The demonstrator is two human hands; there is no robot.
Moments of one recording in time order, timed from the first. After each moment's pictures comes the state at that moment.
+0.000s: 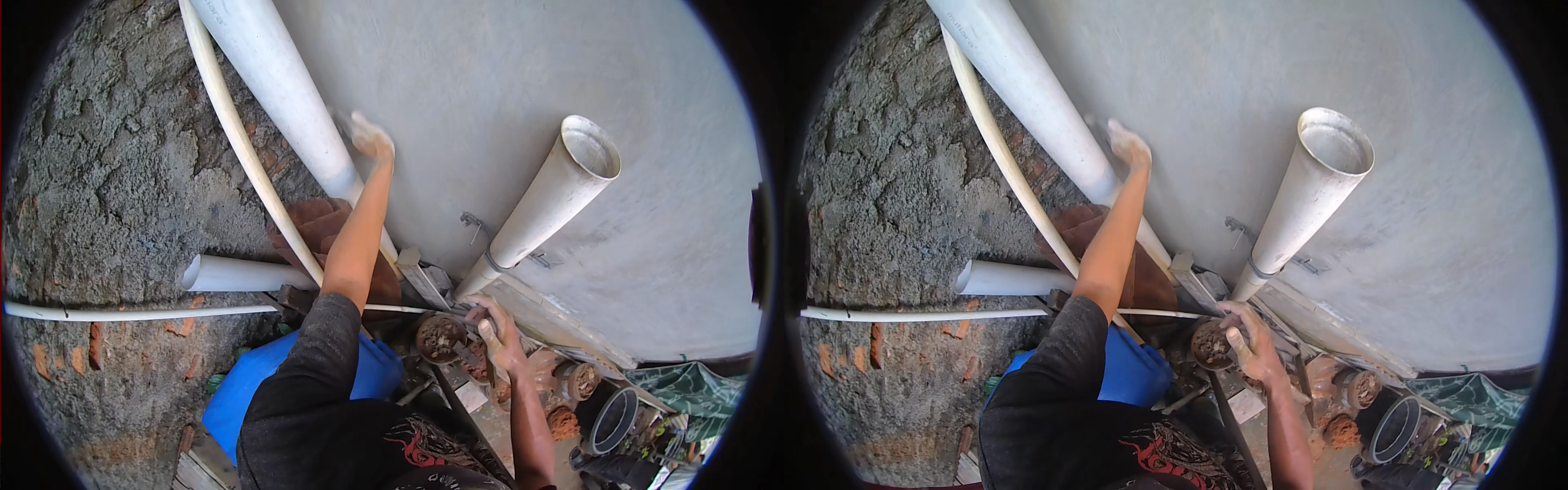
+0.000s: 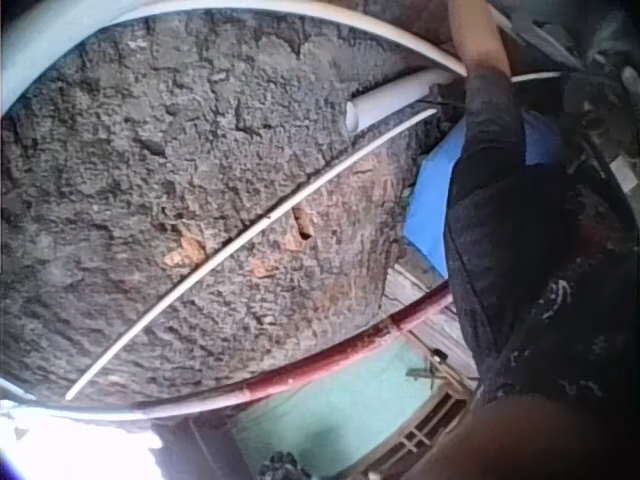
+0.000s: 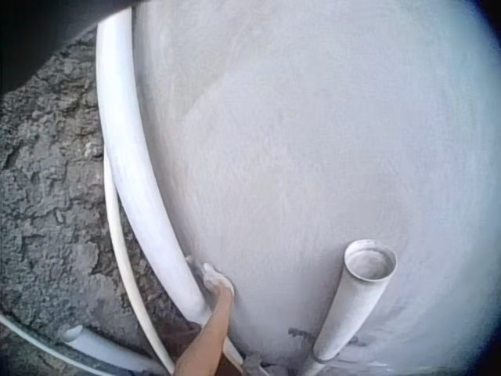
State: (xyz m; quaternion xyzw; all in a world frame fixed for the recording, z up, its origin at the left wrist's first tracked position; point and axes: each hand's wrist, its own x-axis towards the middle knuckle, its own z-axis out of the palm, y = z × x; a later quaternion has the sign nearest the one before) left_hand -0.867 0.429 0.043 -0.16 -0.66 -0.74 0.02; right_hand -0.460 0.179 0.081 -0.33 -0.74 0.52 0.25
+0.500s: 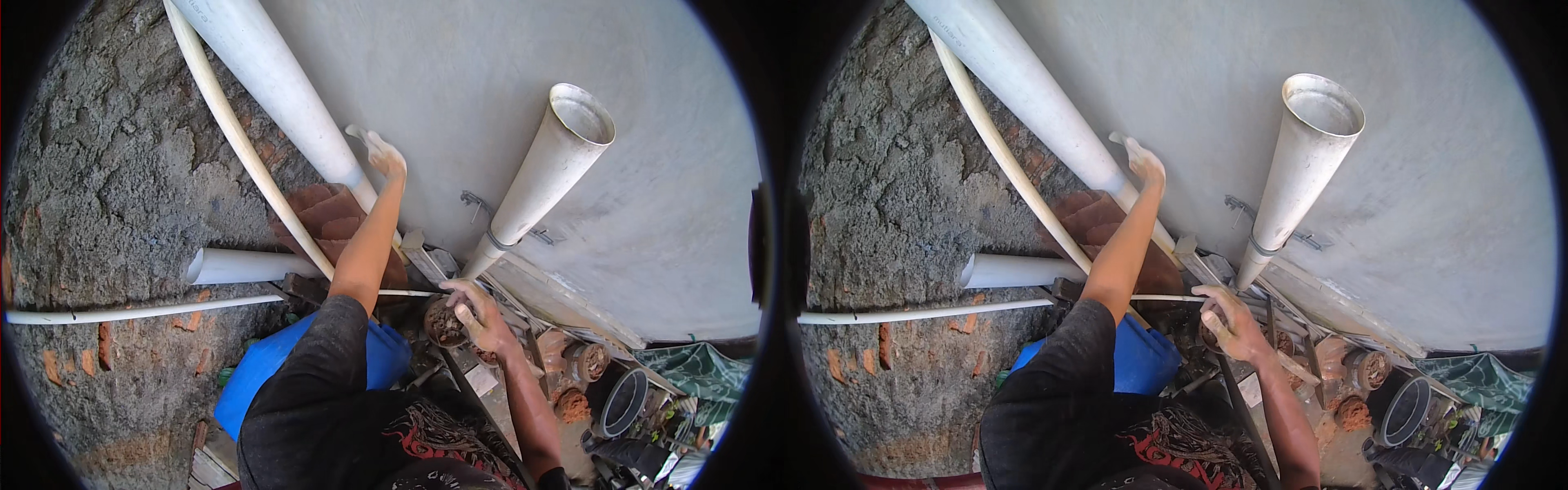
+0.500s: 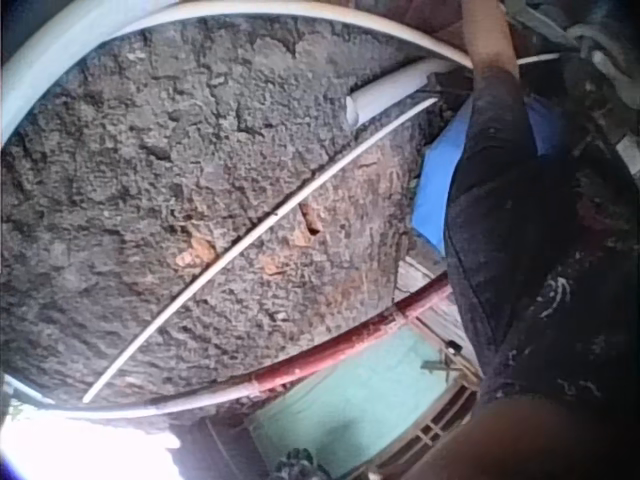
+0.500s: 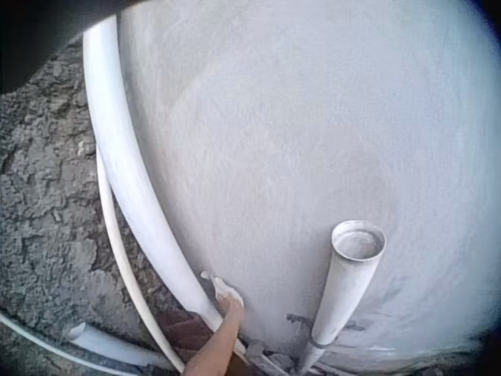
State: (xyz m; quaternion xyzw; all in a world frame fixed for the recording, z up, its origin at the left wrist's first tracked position) left_hand -0.810 0.393 -0.021 -0.23 -0.66 -0.71 -0.04; right_hand -0.485 0.169 0.077 -0.27 -0.76 0.53 0.25
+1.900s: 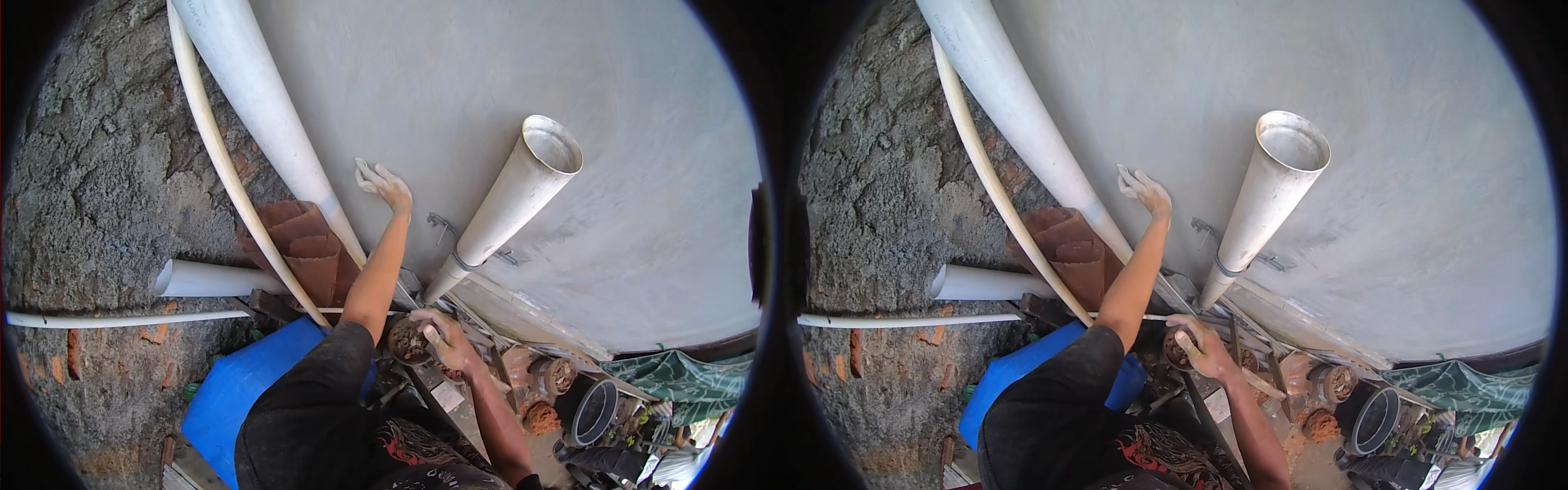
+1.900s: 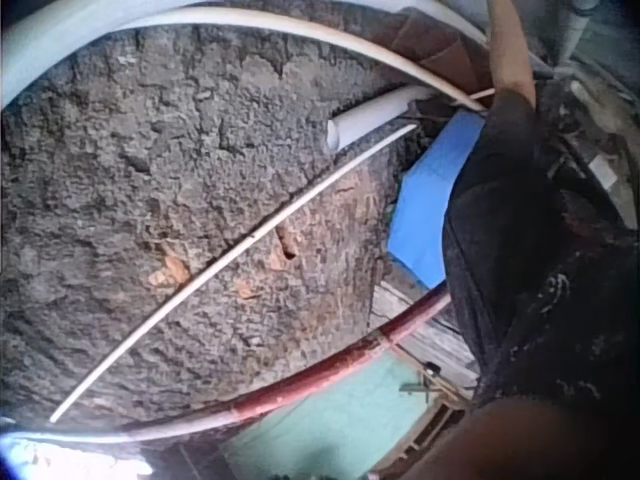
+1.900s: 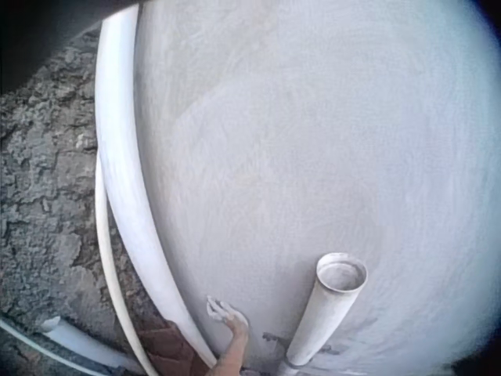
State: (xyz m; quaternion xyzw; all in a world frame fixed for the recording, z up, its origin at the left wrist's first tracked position) left_hand -0.694 0.409 -0.014 -0.15 -0.66 -0.74 -0.07; right_hand -0.460 0.163 0.042 -0.33 -0.75 0.54 0.18
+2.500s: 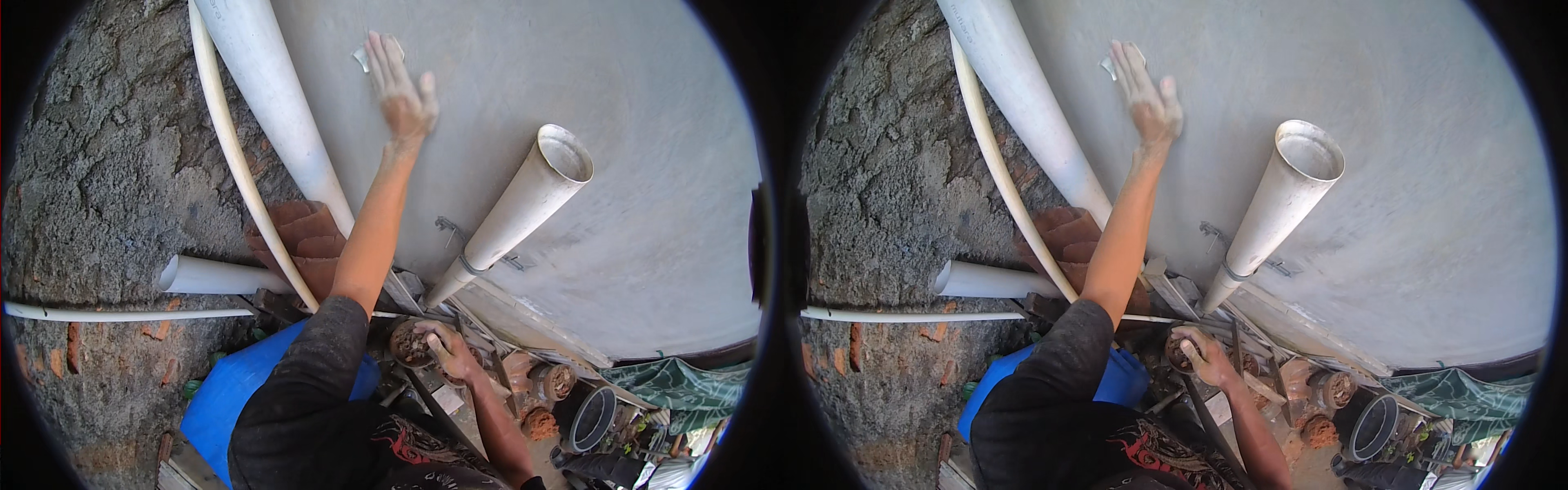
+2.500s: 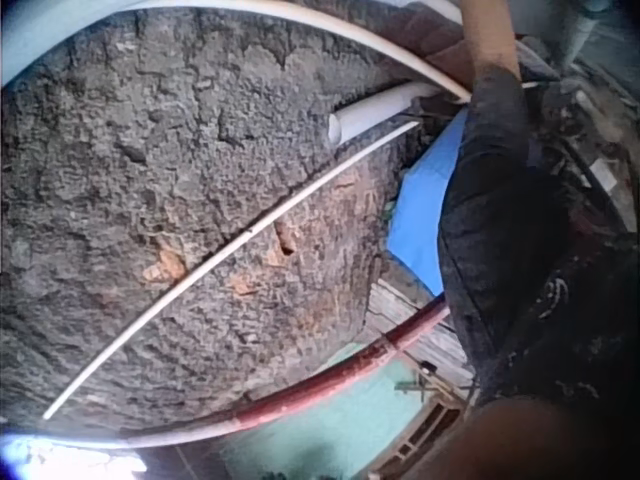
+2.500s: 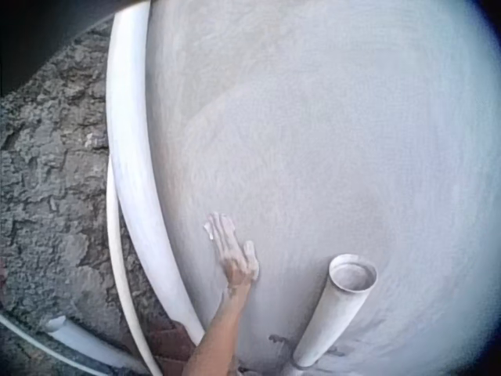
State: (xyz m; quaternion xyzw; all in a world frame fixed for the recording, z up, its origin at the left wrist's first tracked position) left_hand -0.748 0.417 0.195 -0.50 -0.48 -0.69 0.22; right_hand -0.458 0.146 0.023 -0.34 -0.75 0.54 0.18
